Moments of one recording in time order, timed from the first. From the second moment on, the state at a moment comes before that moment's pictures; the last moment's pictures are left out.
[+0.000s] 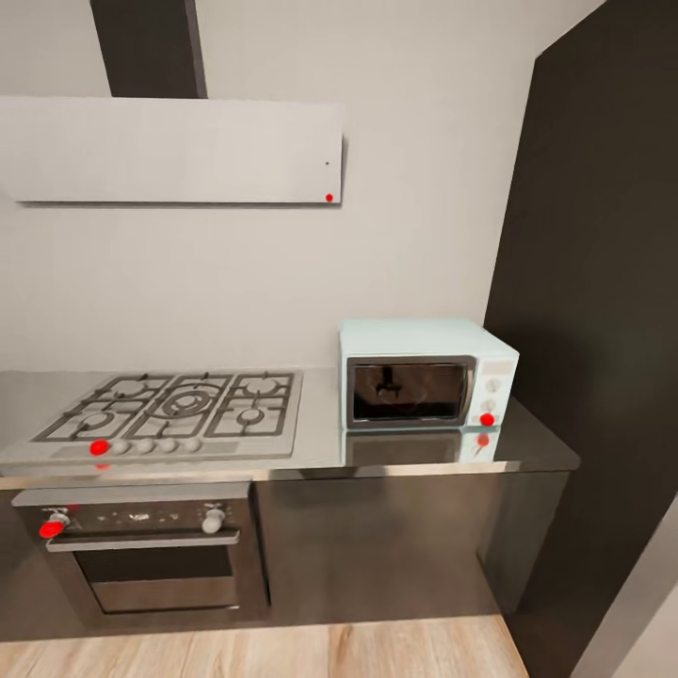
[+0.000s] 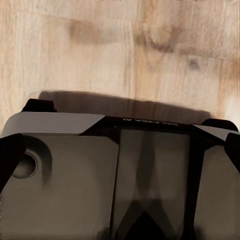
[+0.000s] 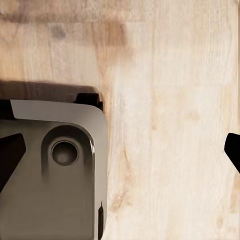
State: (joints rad) left arm -0.20 -0.12 -0.42 0.00 0.59 -0.03 -0.03; right arm -0.19 -0.17 -0.37 0.03 0.40 -0.04 0.13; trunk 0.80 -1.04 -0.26
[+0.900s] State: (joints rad) left arm -0.20 -0.12 -0.42 0.00 0.59 -0.03 -0.03; right arm -0.19 -0.17 -0.37 0.03 0.40 -0.04 0.13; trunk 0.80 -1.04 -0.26
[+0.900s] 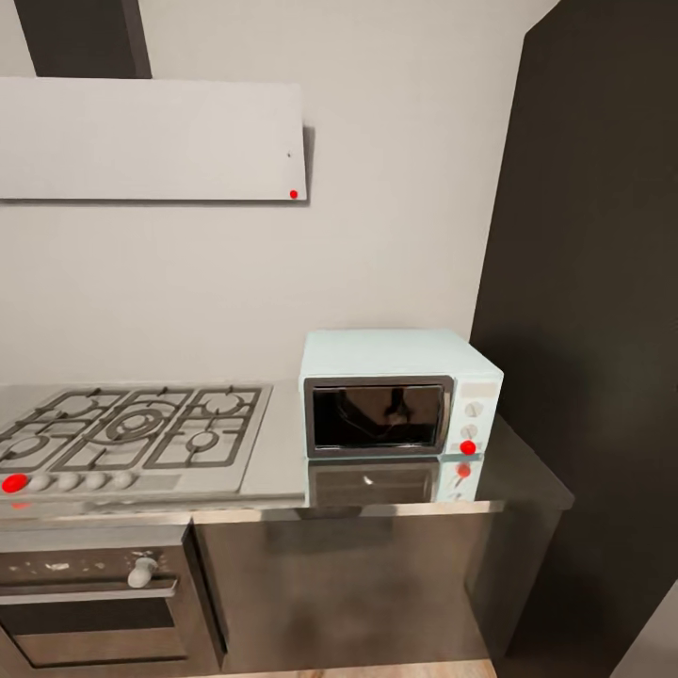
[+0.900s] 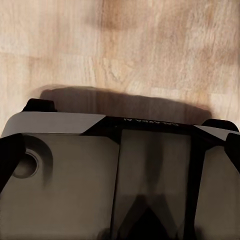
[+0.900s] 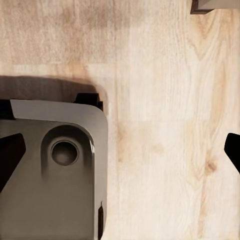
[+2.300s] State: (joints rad) left arm -0.20 -0.12 -0.42 0.00 0.60 -0.03 -0.03; right arm -0.19 -0.17 -0.36 0.03 0.40 -0.04 0.13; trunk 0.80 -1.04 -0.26
